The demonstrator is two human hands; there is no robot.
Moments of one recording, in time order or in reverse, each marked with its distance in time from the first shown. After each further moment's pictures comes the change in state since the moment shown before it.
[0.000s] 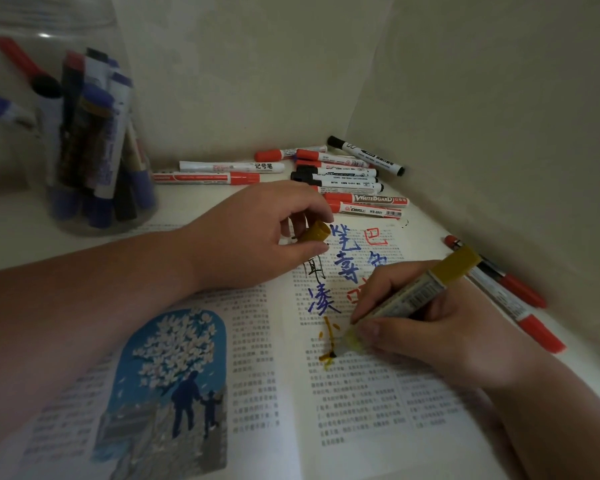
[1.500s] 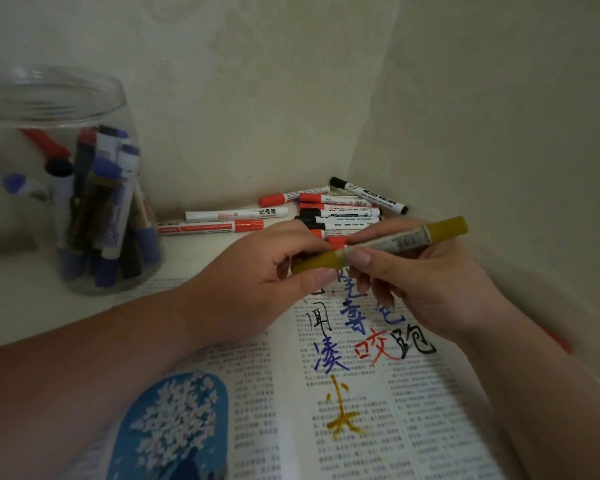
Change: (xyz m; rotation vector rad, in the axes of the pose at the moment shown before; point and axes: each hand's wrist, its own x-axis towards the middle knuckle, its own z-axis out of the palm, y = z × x) left_hand 0.005 0.001 -0.003 -0.147 0.038 -0.050; right_hand 0.069 -0.004 -0.033 0.190 0.248 -0.177
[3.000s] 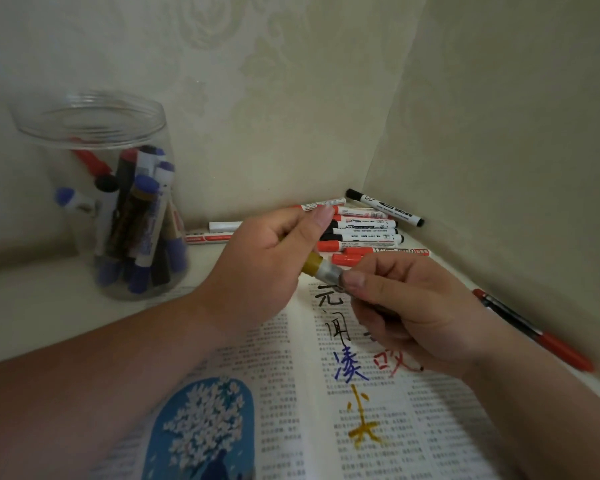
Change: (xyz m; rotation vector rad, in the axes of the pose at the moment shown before) left_hand 0.005 0.024 -0.007 -0.500 0.356 -0.305; right_hand -0.007 -0.006 0.028 0.191 -0.164 0.319
